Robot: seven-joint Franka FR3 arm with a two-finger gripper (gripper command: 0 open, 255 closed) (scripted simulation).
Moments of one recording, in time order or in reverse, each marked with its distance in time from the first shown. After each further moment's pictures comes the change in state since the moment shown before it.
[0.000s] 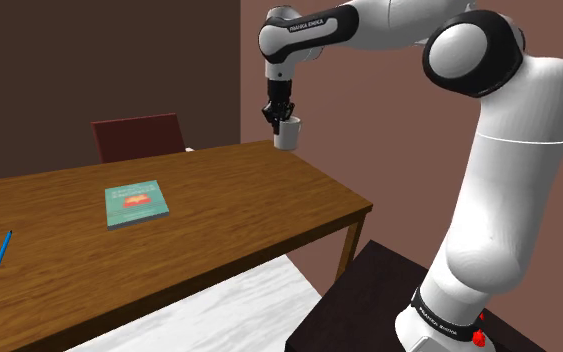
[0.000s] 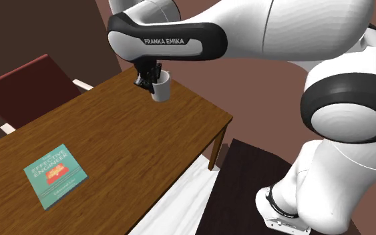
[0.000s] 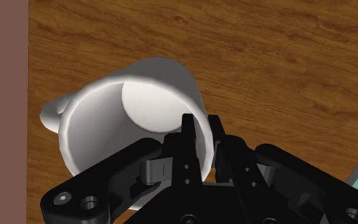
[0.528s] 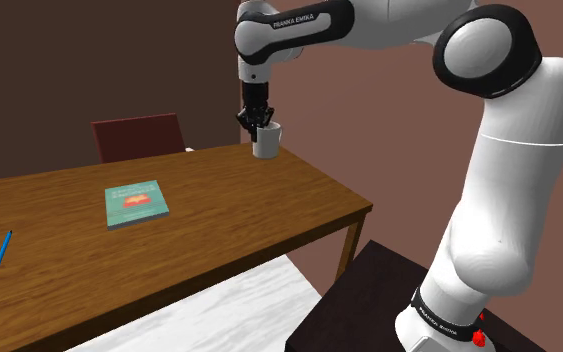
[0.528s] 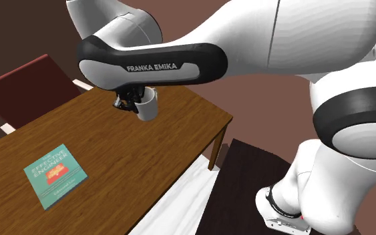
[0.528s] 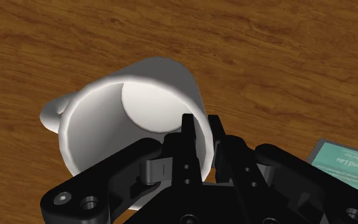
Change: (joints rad) arm 0.106 -0.019 0.077 -0.025 -0.010 -0.001 0.184
